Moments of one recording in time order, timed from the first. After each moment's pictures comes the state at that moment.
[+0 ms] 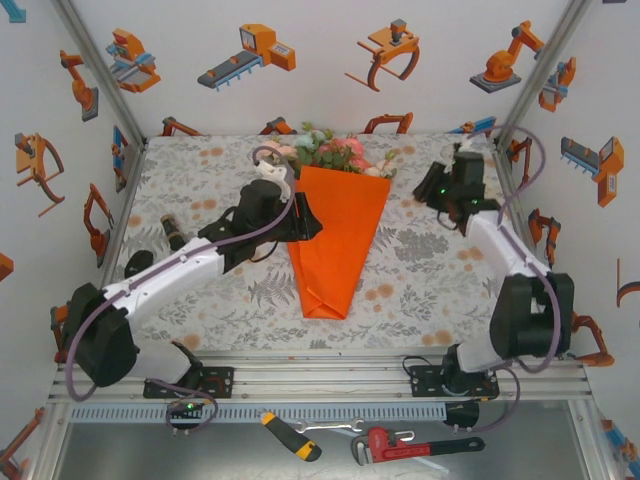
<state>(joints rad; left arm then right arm) -0.76 1.35 1.01 -0.13 0.02 -0.55 0.02 1.54 1.13 -0.21 -0.09 0.40</state>
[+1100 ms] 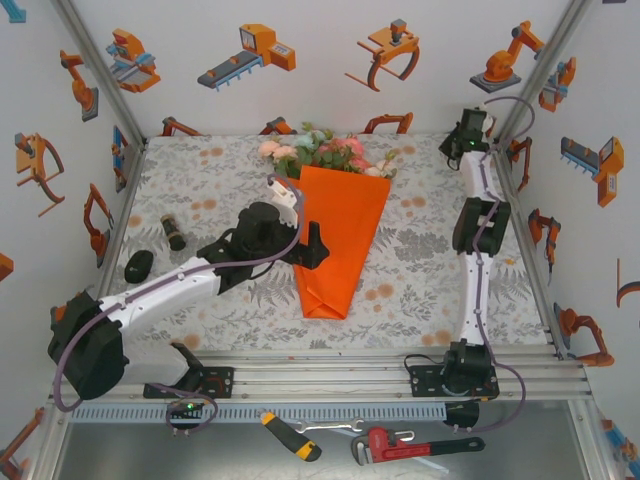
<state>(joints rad) -0.81 1.29 0.85 -0.03 0.06 -0.34 -0.12 2.79 2.61 -0.42 -0.06 0.51</state>
